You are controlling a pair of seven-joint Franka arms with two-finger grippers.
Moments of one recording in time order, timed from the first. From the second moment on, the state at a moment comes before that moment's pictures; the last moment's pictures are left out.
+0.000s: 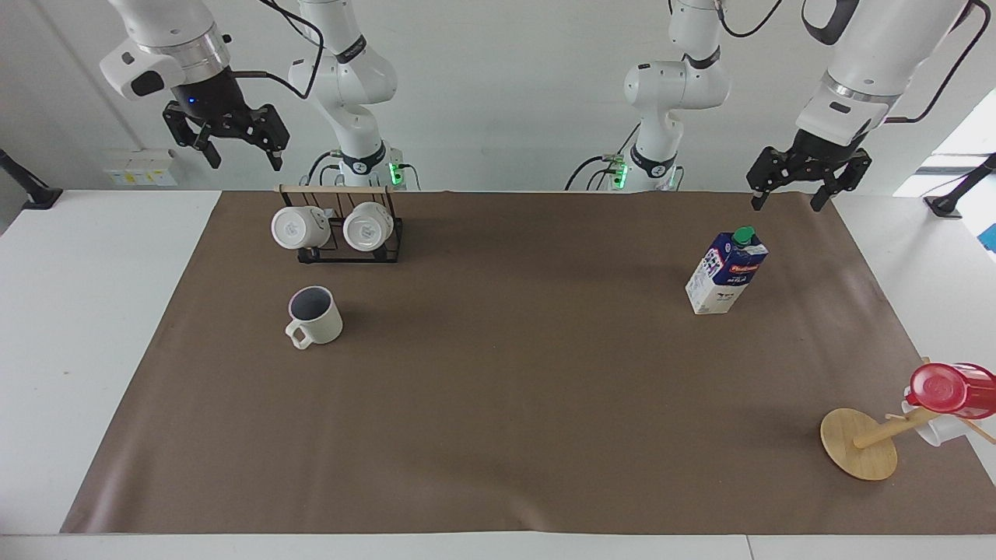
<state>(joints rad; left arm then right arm) -0.08 -0.11 0.01 -1.68 0.01 1.63 0.02 0.02 -0.10 -0.04 -1.55 -0.03 1.42 0.02</state>
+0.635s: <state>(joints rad) -0.08 -0.11 0.01 -1.68 0.01 1.63 0.02 0.02 -0.10 -0.04 -1.56 -0.03 1.42 0.02</state>
